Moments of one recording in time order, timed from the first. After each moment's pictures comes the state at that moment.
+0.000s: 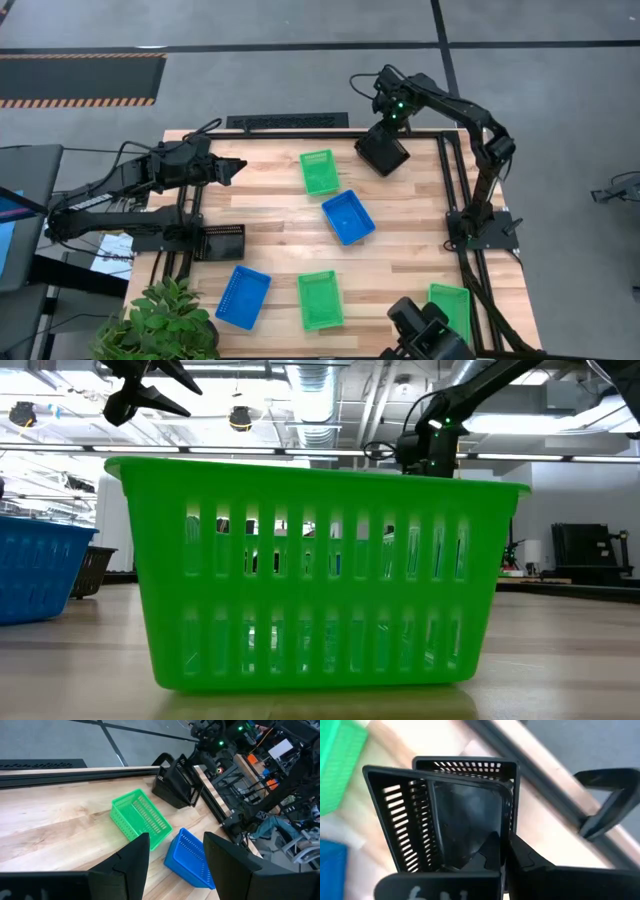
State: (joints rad) left arm 0.31 0.65 0.86 -0.62 -0.19 -0.82; right arm -0.89 1.86 1.62 -1.11 -0.06 -0.05
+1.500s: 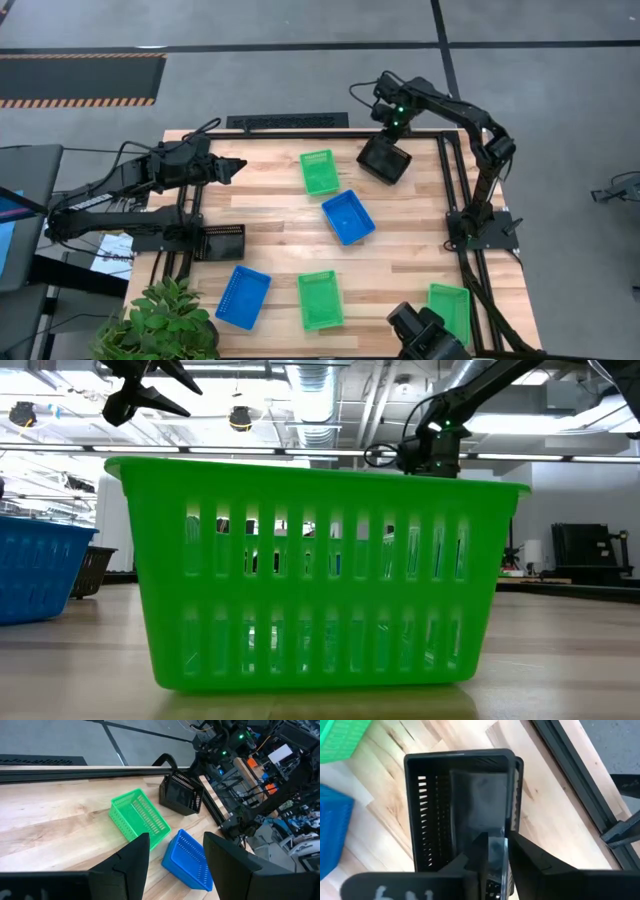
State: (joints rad) left arm 0.31 0.65 0.86 -0.62 -0.20 -0.85; right arm -0.87 1.85 1.58 -1.16 -0.12 -0.23
